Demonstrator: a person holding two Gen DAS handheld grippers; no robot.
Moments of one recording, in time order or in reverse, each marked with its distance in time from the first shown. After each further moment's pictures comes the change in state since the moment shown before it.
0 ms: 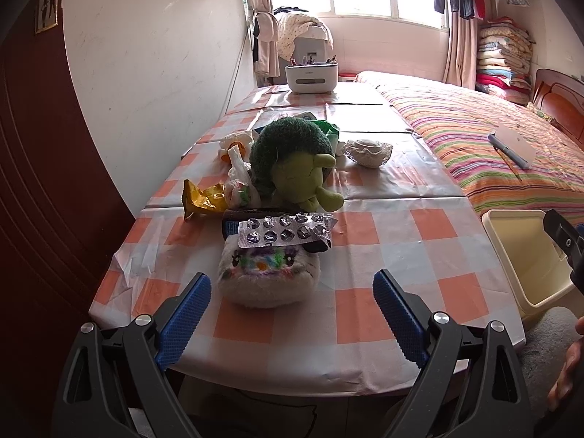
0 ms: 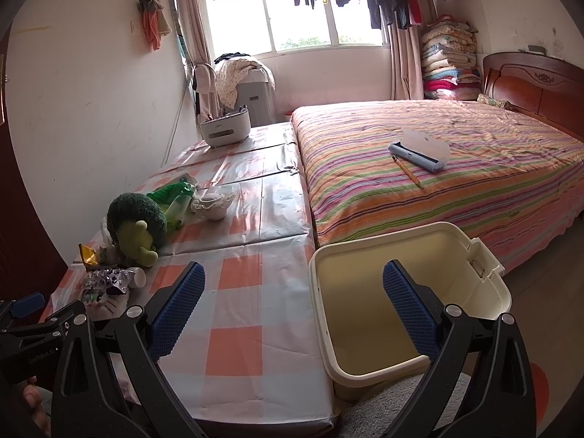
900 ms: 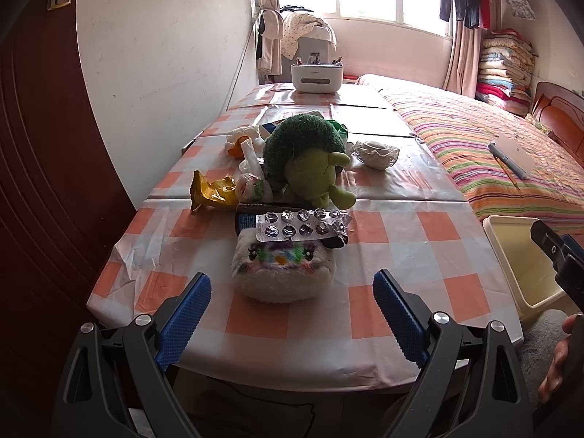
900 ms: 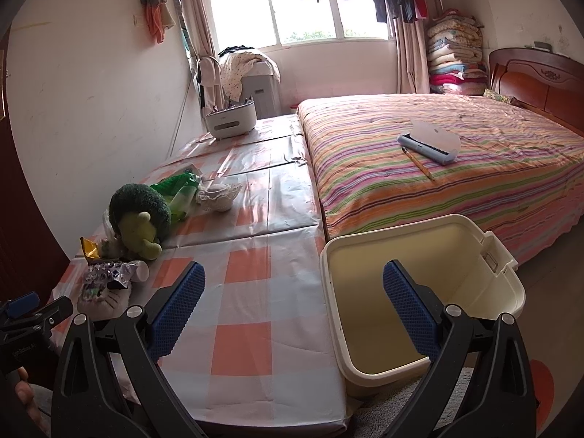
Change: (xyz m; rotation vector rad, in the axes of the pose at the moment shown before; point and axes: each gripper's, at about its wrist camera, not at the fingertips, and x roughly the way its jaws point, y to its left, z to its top) left arm -0.001 0.023 -0.004 -0.042 0.002 -0.034; right arm 0.013 0.005 -0.008 -0.001 0.029 0.023
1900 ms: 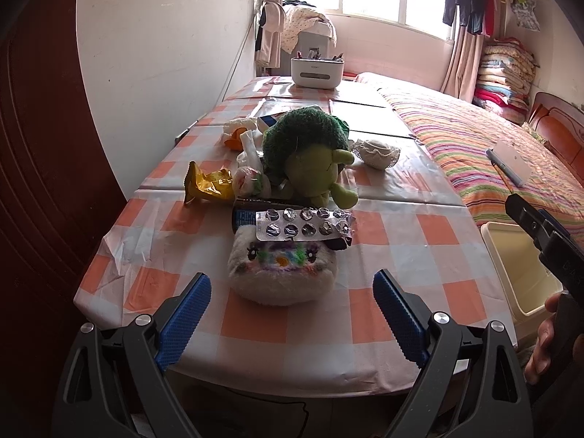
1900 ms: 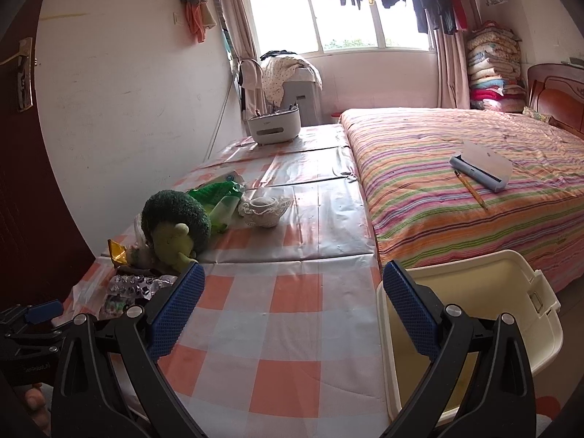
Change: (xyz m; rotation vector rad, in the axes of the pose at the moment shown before) left arm 0.013 0.012 0.005 -0.041 0.023 -0.047; right arm 0.027 0.033 0.024 -0.077 -0.020 0.151
